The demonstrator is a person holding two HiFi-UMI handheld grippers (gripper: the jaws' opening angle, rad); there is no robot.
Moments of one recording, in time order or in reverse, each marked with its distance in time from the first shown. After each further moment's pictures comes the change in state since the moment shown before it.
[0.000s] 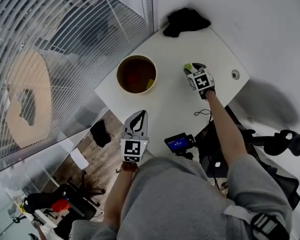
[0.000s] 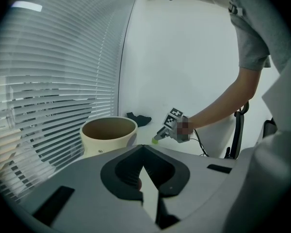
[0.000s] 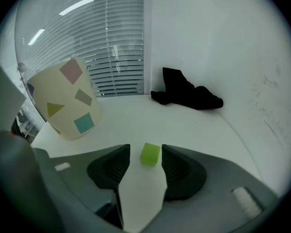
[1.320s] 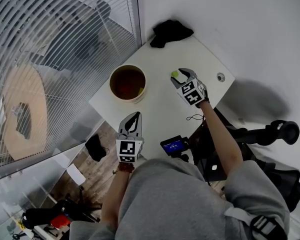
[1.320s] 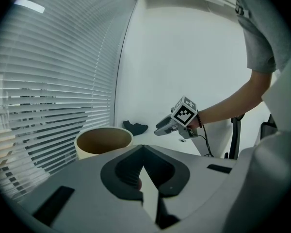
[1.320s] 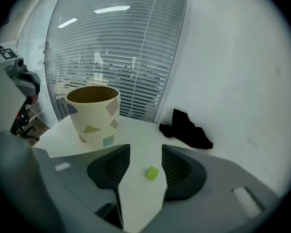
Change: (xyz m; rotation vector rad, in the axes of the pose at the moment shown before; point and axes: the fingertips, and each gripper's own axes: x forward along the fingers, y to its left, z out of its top) left arm -0.001 -0.008 0.026 0.014 -0.088 -0.038; right arm -0.107 0.051 0.068 -0.249 -0.200 -0.015
